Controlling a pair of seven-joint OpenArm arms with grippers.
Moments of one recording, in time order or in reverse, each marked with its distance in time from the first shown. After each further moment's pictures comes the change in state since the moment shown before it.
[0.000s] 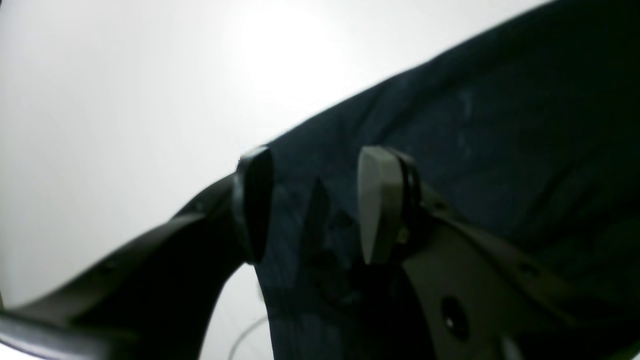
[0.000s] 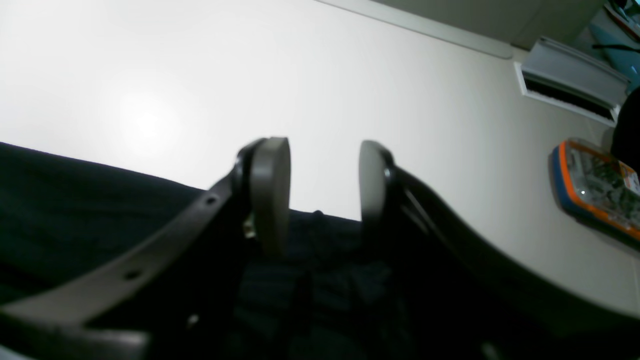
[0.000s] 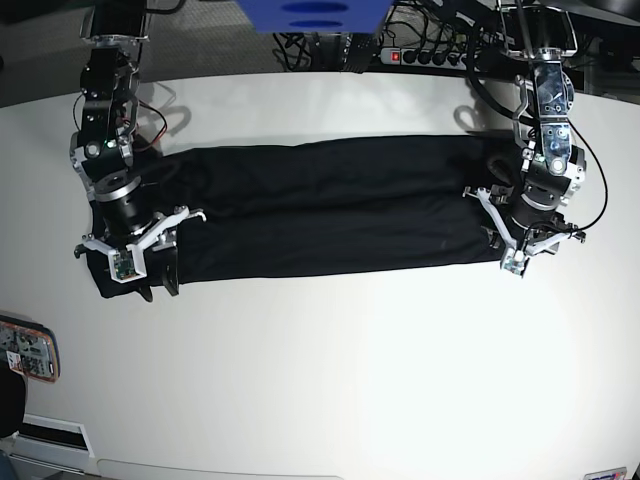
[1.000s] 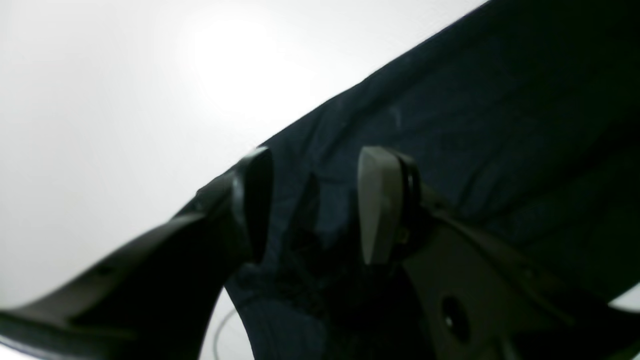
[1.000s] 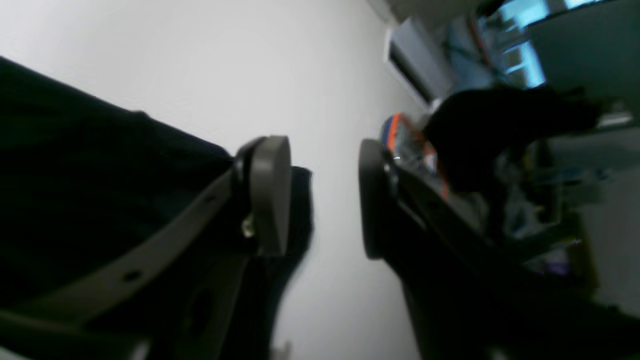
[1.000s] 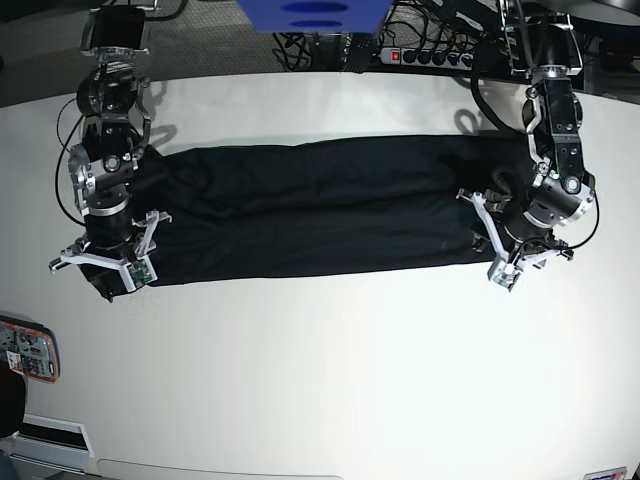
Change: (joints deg) left arm -4.8 -0.8 -0.2 0.0 -10.8 -9.2 10.2; right arm 3.5 -0.2 -0.1 -0.2 -34.6 0.9 -6.2
